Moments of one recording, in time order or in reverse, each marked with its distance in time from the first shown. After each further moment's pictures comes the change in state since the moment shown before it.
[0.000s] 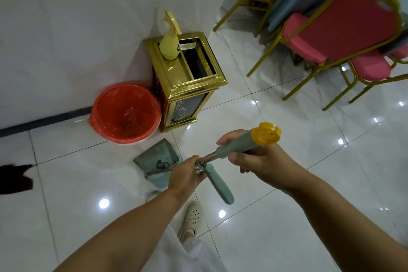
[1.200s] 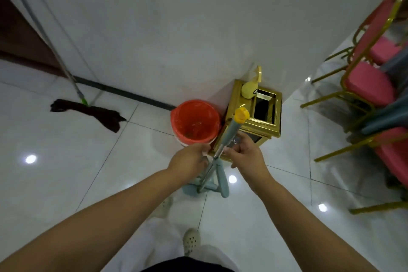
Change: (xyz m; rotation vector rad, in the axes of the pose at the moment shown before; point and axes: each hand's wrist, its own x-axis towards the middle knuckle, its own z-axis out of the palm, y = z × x) left_hand -0.104 0.135 -0.049 0.166 0.478 -0.309; right_hand -0.013 0.016 0.005 -0.109 -0.103 -0.086
